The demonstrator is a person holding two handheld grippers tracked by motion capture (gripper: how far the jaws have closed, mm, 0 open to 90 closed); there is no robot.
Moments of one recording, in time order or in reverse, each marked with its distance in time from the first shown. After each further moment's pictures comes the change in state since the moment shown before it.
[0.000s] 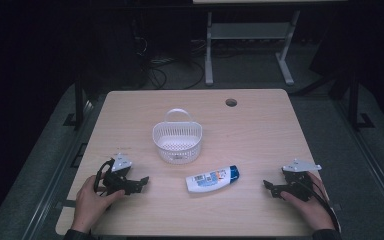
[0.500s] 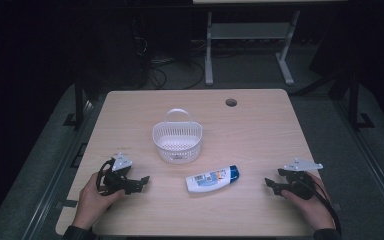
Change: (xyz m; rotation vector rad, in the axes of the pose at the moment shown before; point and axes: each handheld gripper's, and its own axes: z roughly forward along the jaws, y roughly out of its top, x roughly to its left) left arm 0.001 0.001 0.002 -0.002 -0.003 0.003; right arm 0.003 0.006 -0.008 0.003 0.021 0.001
